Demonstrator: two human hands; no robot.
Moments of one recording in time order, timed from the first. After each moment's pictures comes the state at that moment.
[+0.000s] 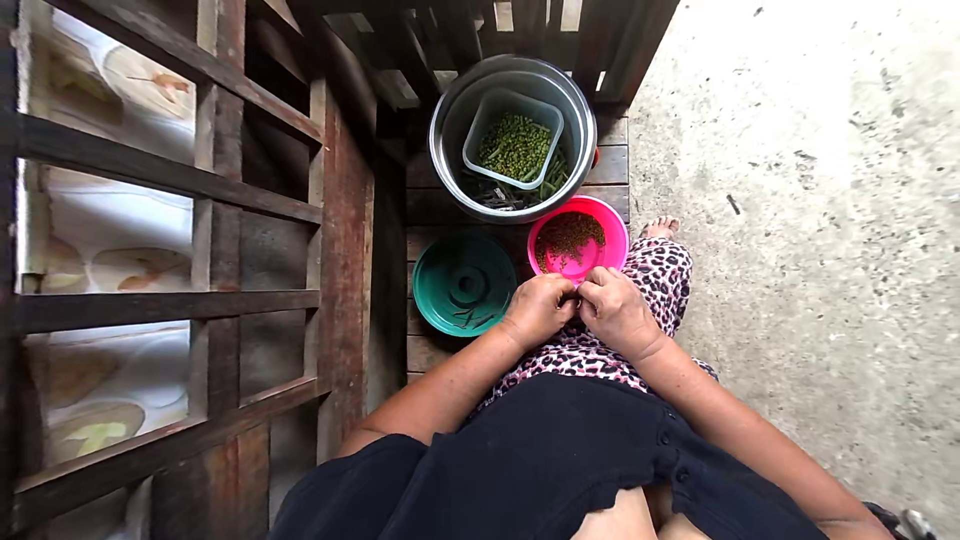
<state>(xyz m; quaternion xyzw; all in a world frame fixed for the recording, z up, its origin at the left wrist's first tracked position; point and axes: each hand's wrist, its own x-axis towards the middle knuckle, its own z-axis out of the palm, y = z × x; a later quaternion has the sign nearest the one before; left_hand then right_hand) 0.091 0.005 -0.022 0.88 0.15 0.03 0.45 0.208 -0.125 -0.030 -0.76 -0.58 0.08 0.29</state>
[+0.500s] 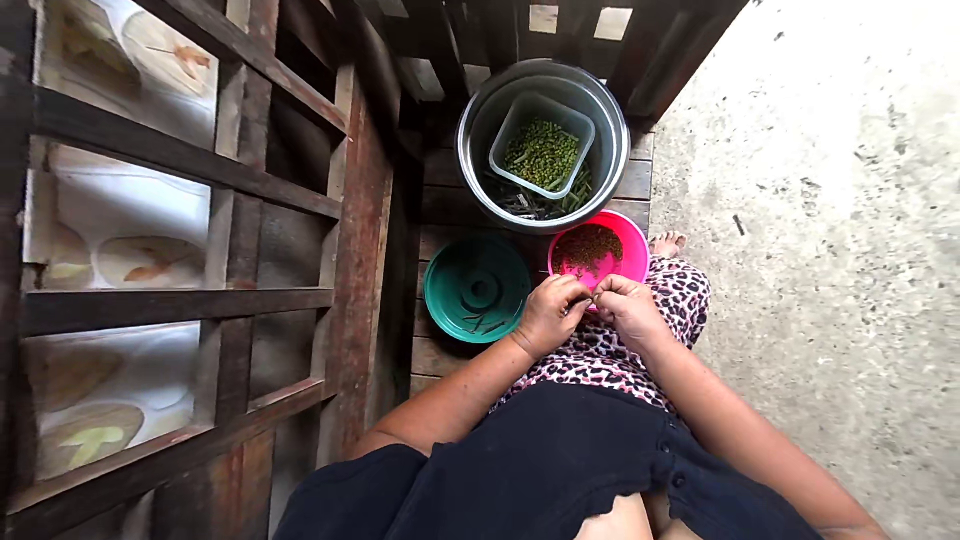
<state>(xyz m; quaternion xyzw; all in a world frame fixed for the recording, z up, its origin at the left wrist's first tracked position) 0.085 0.015 -0.051 0.81 0.17 0.21 0.53 0.213 -0.095 -0.030 -0.68 -0.13 0.49 0.53</state>
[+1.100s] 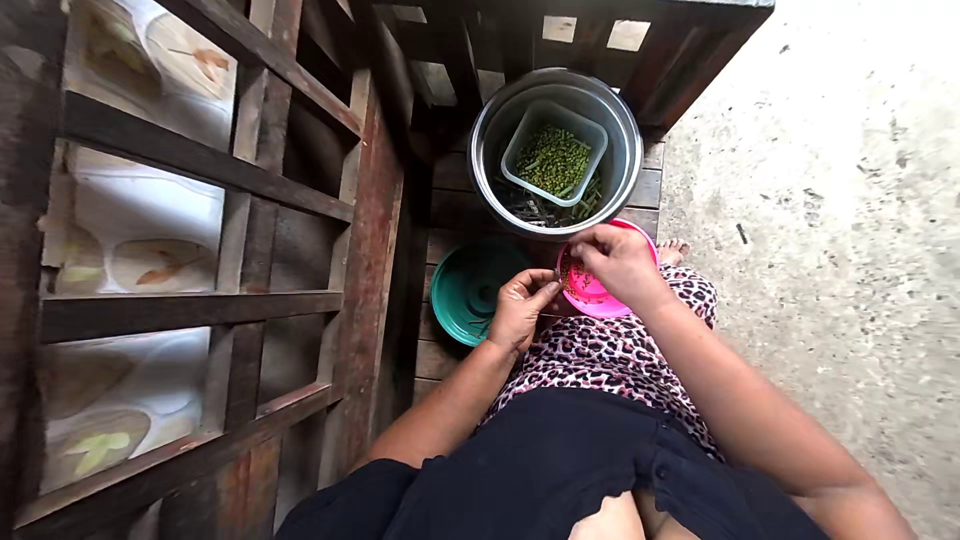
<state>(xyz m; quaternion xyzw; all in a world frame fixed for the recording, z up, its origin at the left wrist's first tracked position) 0.065 0.037 -0.038 0.36 0.39 0.20 0.82 0.235 -0.016 0.003 -0.77 -0.43 0.30 0.37</state>
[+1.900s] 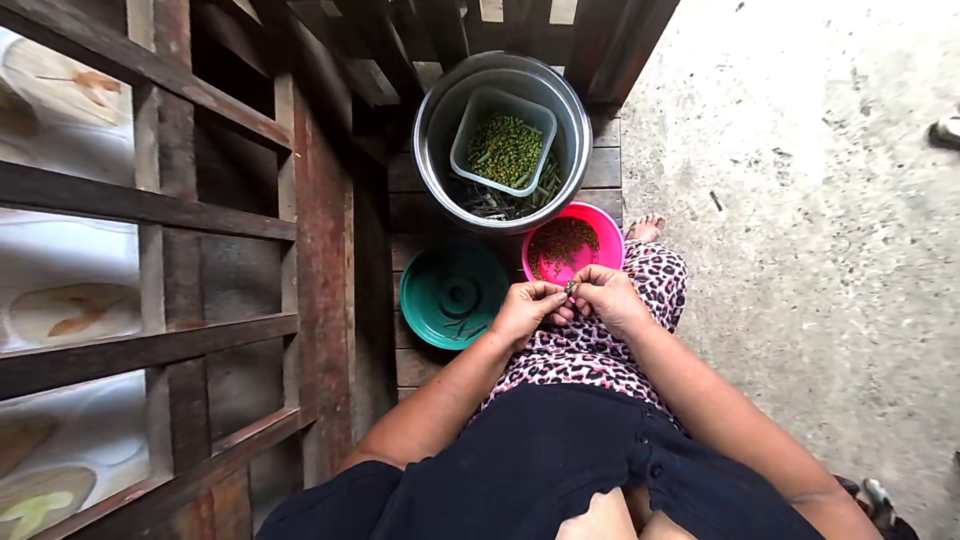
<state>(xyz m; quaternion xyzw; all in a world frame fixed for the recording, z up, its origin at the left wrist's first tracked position) 0.096 0.016 -0.040 0.41 0.37 -0.02 0.83 0.225 -0.096 -0.035 -0.70 -0.10 0.49 0.50</state>
